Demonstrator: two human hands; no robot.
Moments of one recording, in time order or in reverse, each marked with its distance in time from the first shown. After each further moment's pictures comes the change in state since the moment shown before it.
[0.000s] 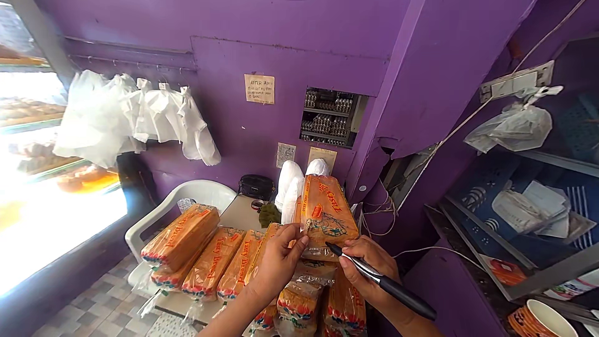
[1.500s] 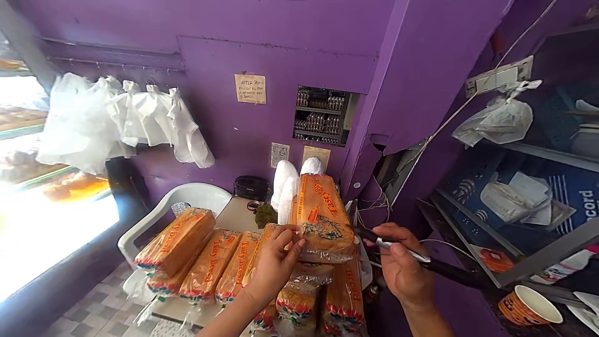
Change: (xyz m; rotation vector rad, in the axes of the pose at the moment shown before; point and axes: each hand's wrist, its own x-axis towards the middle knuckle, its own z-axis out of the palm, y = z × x) left_hand -0.005 -0.004 0.001 0.096 0.002 0.062; right_hand -0.001 0.008 -0.031 0.604 0.252 0.257
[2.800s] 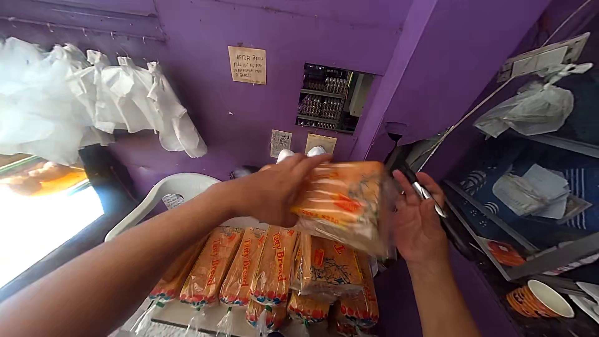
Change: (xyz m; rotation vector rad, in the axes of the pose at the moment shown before) left_hand 0.156 0.053 -0.105 0.544 -0.731 0.299; right_hand 0.058 0.029 0.014 0.113 0.195 0.223
